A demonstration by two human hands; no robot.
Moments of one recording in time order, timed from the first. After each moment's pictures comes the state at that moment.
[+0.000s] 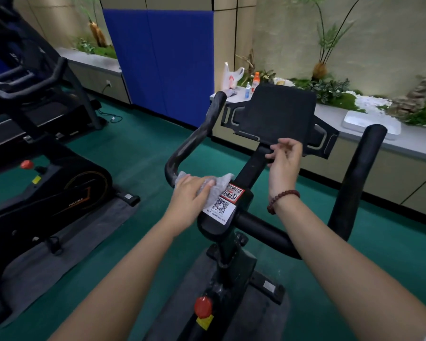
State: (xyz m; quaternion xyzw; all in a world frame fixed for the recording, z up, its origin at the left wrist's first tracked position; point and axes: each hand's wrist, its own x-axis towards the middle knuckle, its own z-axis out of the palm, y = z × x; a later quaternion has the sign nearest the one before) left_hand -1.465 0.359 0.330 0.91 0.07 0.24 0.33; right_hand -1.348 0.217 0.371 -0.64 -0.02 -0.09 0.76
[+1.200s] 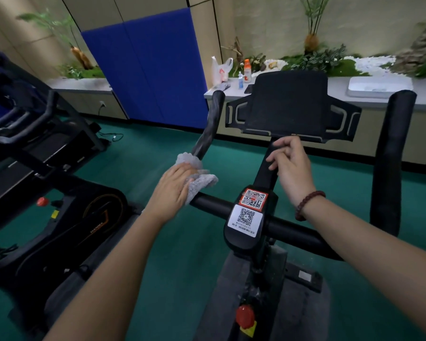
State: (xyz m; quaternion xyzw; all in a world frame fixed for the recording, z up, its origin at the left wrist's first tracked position) left_hand -1.439 0.469 0.331 0.97 -0.07 0.20 0.11; right_hand -1.354 0.226 0.359 -0.73 -0.11 -0.04 0.68
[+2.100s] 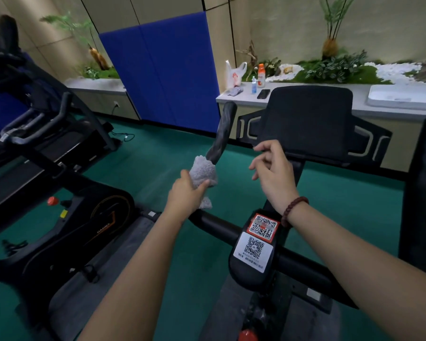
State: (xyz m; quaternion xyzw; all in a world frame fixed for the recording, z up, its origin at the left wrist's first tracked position) left_hand -1.393 0.445 0.348 0.92 0.30 0.09 0.25; right_hand -1.329 0.272 0.369 -0.74 -0.19 -0.02 0.65
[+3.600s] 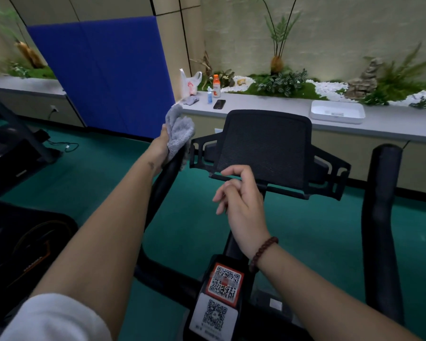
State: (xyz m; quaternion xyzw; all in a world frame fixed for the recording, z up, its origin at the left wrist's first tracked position) left_hand -1.218 0.464 0.389 0.73 0.22 0.07 0.64; right_hand -1.319 0.262 0.373 -0.68 -0.16 -0.02 0.71
